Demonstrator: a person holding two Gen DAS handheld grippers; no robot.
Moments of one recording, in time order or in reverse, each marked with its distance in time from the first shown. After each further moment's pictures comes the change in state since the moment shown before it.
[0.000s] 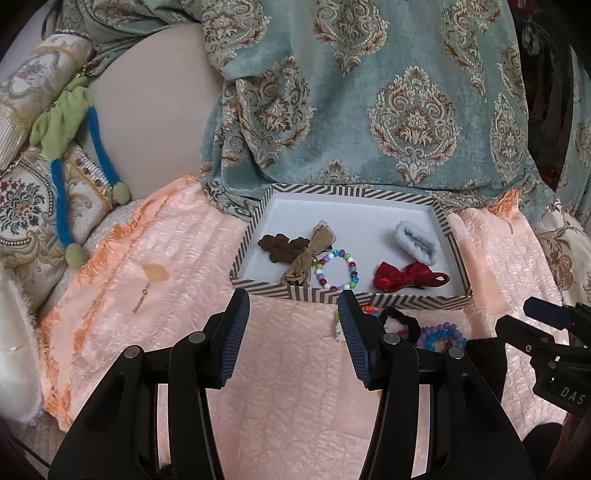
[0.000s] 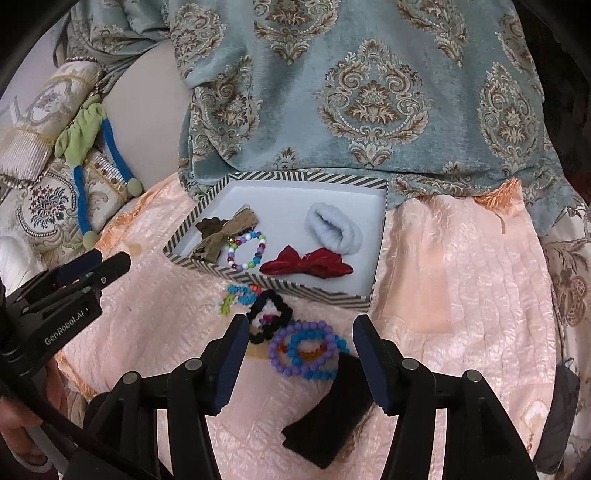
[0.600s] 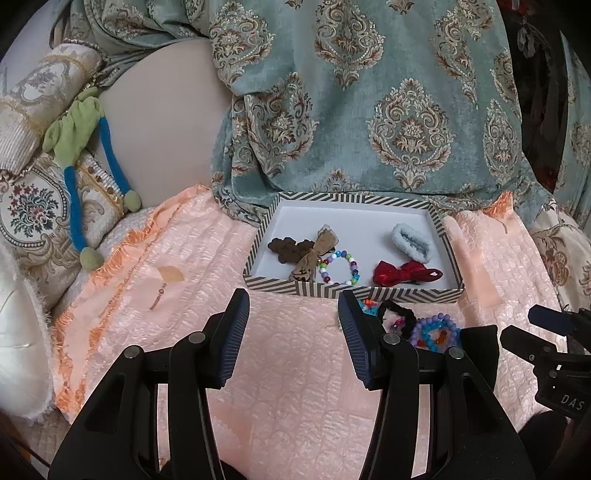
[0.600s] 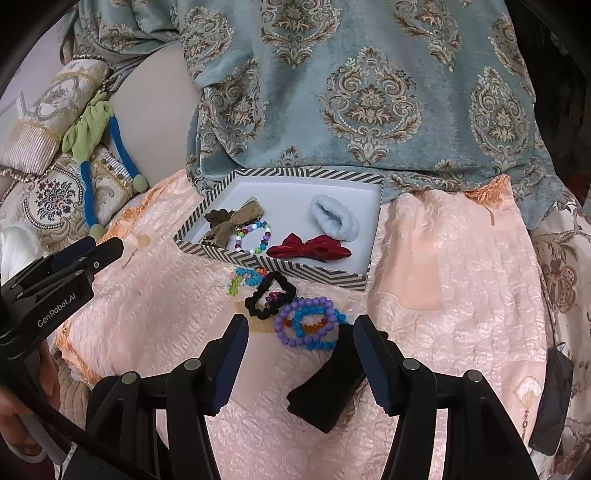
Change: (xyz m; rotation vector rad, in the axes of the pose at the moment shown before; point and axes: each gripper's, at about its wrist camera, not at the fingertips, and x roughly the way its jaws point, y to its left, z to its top) left arm -0.034 0.003 -0.012 0.011 -0.041 0.023; right arm -0.026 0.004 -0.021 -0.006 -0.008 -0.009
